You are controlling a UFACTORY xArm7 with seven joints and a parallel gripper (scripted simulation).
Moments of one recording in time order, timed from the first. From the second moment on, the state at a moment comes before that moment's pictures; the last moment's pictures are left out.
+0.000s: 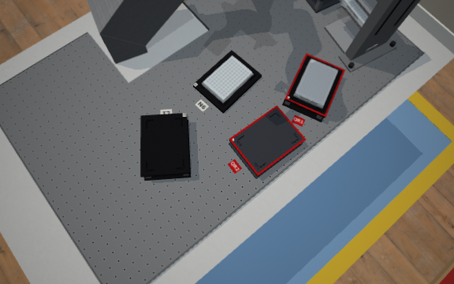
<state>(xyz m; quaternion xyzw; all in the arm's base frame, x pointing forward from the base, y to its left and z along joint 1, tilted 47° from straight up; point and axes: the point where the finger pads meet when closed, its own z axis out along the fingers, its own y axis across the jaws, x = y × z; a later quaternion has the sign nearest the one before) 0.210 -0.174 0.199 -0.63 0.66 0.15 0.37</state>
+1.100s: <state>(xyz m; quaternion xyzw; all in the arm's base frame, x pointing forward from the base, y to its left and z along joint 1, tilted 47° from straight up) 0.225 -0.143 0.166 -0.63 0.66 0.15 0.37</state>
